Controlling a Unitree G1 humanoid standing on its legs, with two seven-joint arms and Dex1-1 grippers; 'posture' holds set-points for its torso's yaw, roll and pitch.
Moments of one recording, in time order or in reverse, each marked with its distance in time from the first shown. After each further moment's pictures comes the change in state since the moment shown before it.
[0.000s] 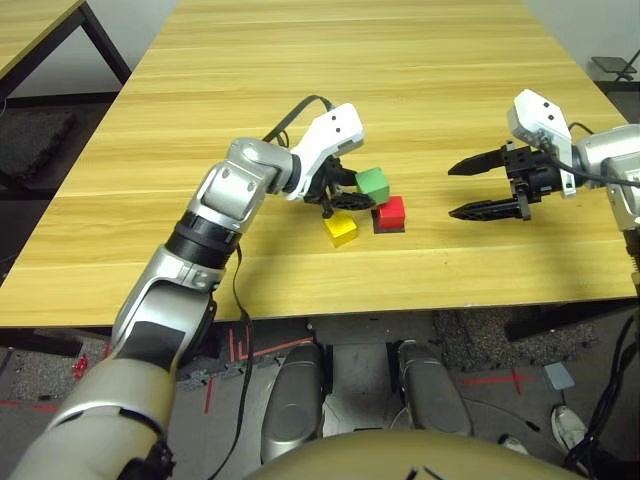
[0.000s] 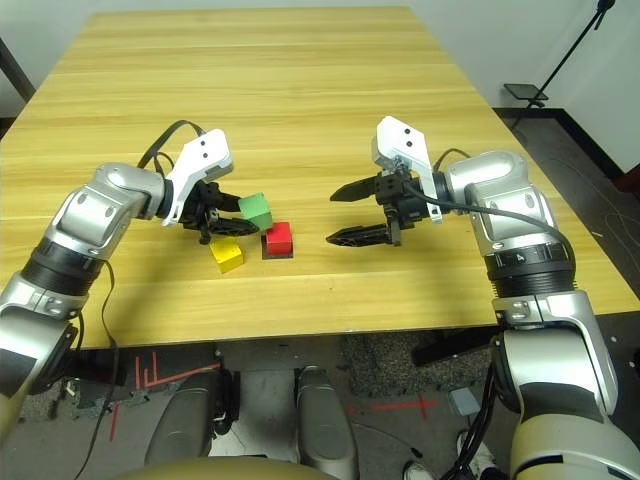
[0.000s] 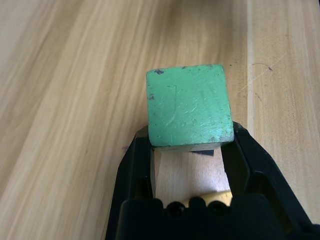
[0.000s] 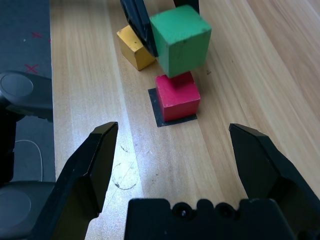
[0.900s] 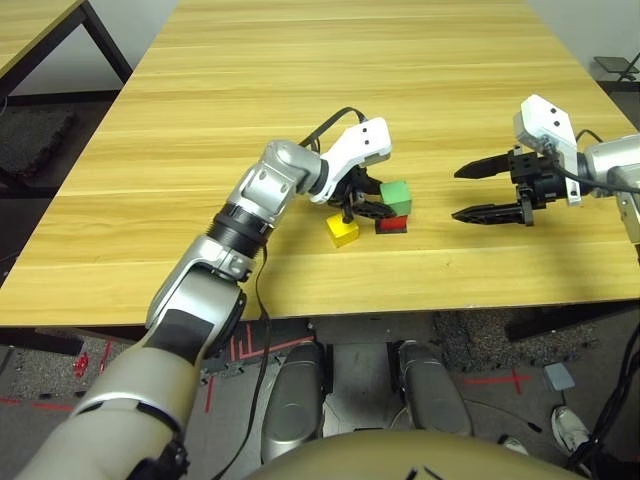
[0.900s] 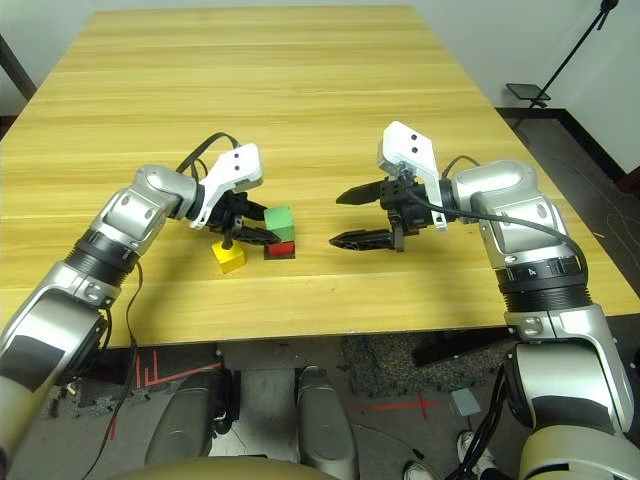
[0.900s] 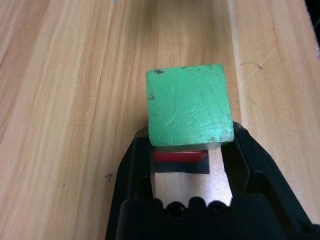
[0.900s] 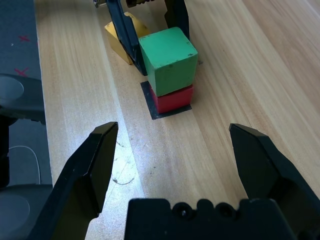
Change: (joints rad) left arm -0.025 -0.087 -0.019 0.128 0.063 -0.117 -0.050; right arm 0.046 -0.036 -0.007 -0.053 0.038 0.040 -0.065
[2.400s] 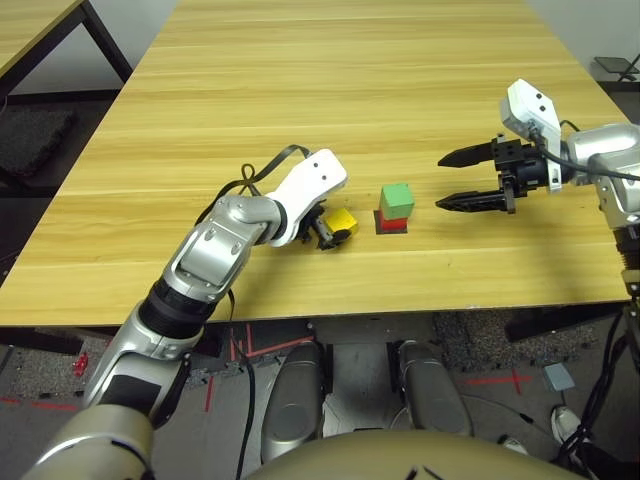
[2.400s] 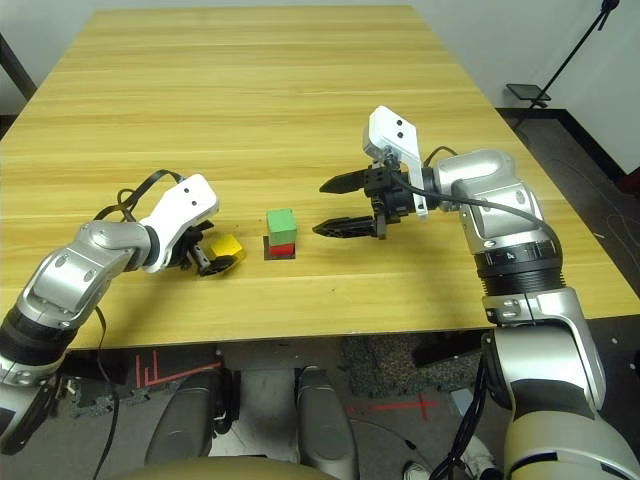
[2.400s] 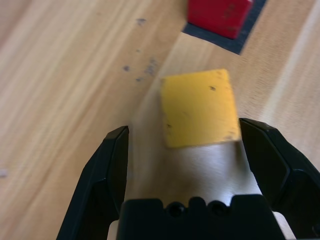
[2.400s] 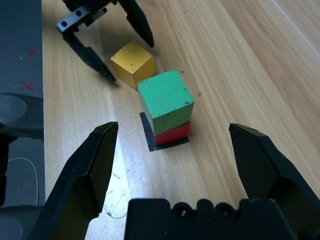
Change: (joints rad) left arm 0.396 0.252 0.040 -0.740 -0.084 0.570 0.462; right arm -0.081 0.077 0.011 0.062 0.000 -0.002 -0.003
